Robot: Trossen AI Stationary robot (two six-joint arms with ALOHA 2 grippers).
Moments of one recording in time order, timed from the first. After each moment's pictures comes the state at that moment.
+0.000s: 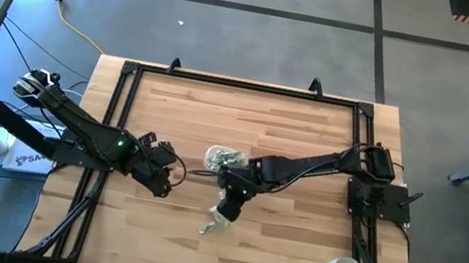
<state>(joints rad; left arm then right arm) -0.43 1.23 0.89 -0.91 -0.49 -0.86 0.17 1.96 1.52 -0.69 -0.13 0.66</state>
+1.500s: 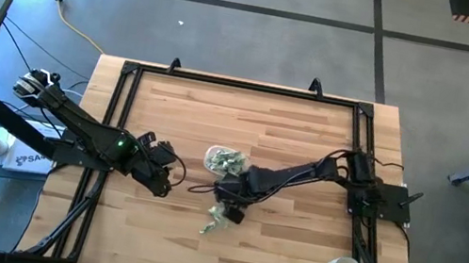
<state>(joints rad) -0.43 1.23 0.89 -0.92 -0.49 -0.87 0.19 2.12 1.52 -0.82 0.13 0.57</state>
